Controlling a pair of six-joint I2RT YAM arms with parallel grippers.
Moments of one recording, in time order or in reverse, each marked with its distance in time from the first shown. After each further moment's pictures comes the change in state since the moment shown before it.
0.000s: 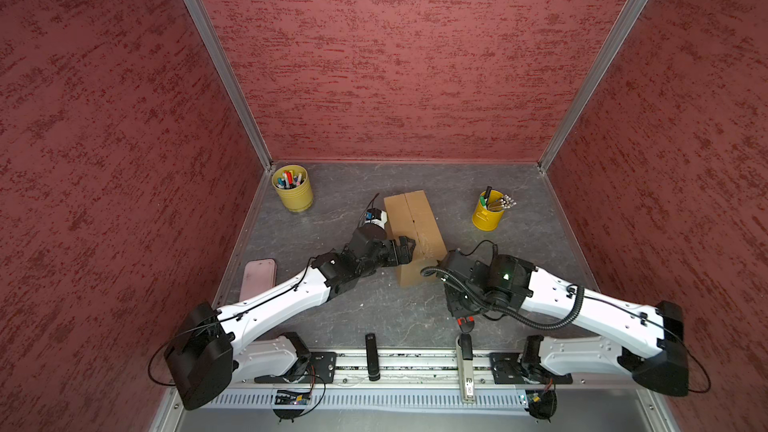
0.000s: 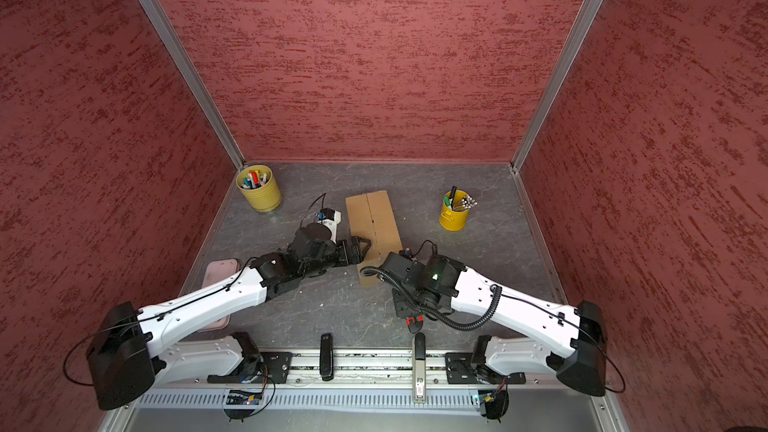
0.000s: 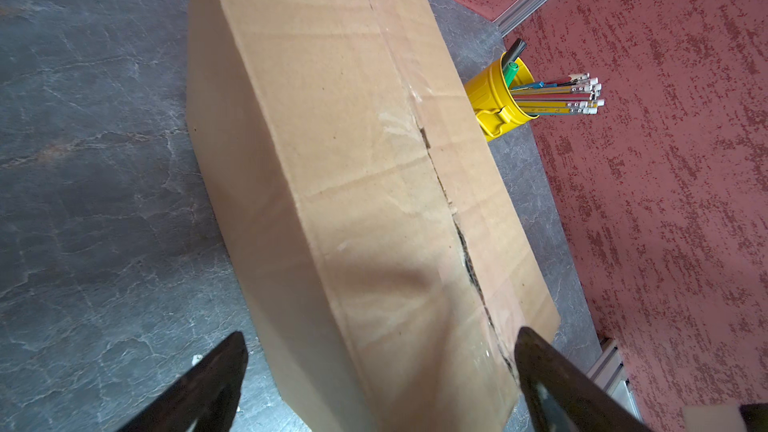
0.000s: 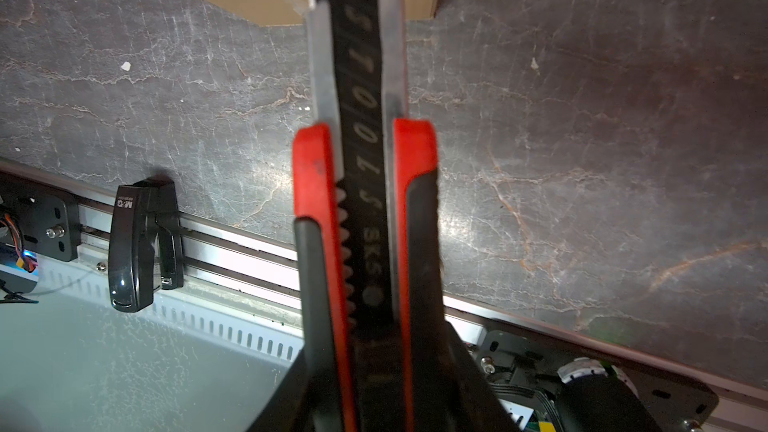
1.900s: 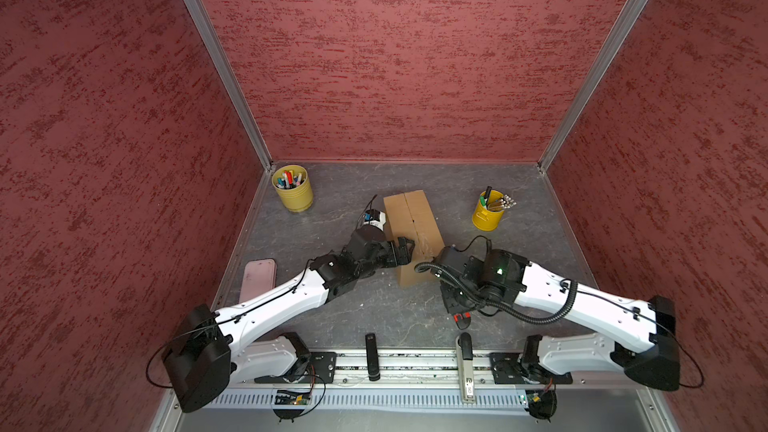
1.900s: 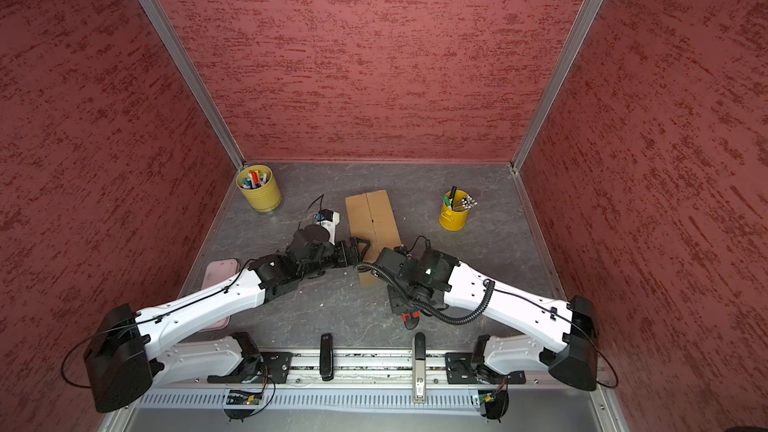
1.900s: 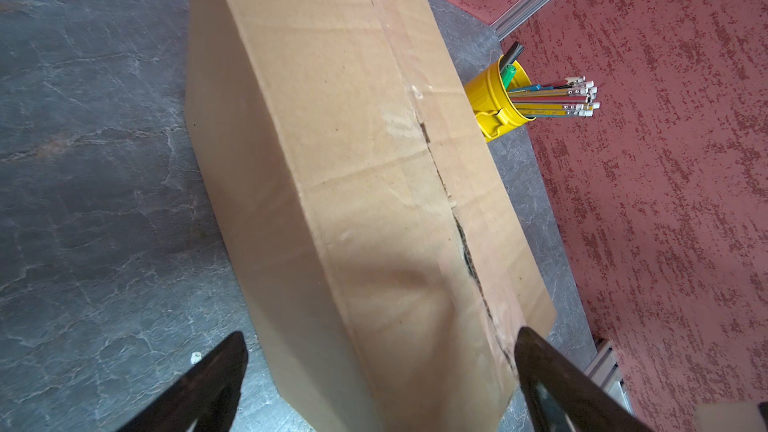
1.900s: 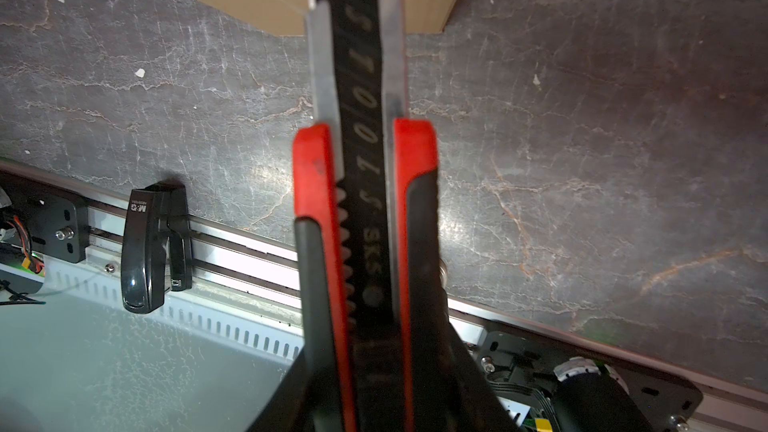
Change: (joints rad) left arm 0.000 -0.017 -0.021 0.016 0.000 -0.011; right arm 0.002 0.055 0.073 -0.028 0.009 -0.015
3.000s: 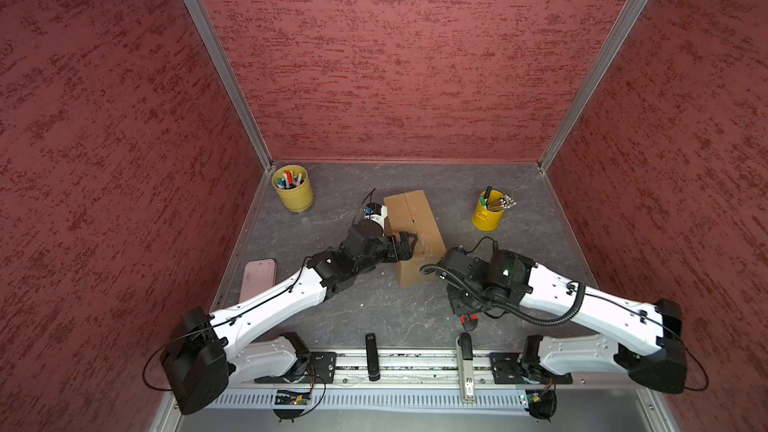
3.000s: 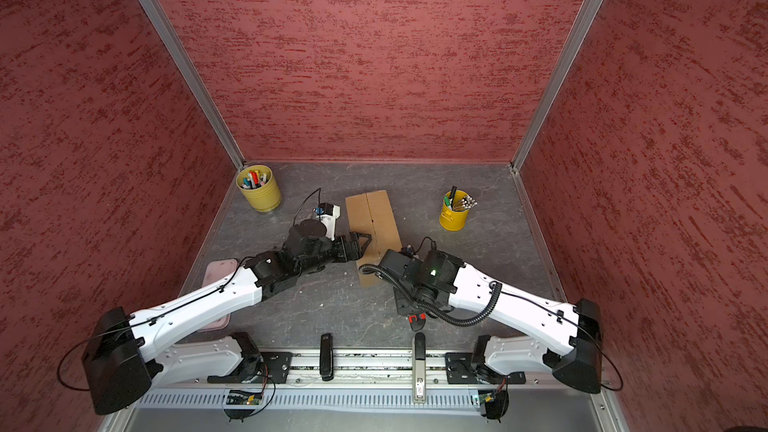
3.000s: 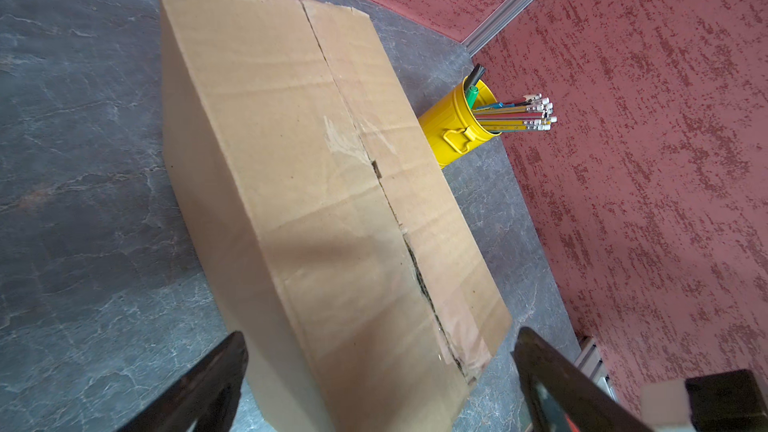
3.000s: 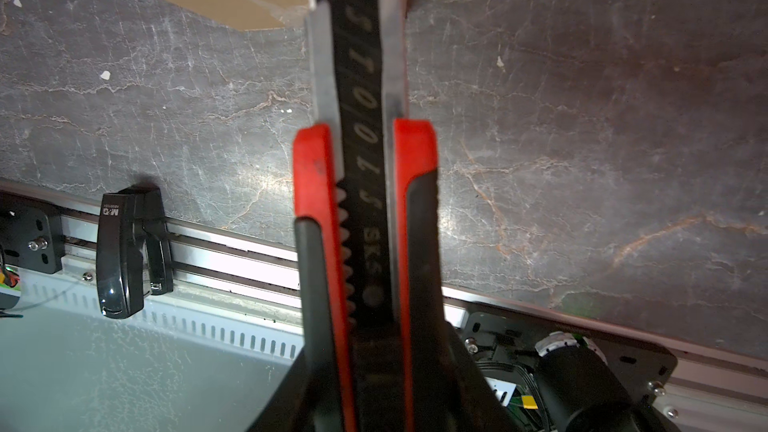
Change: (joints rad) left arm 0.013 -0.008 0.045 0.010 0.029 0.048; right arm 0.000 -0.024 -0.002 -0.063 0.026 0.041
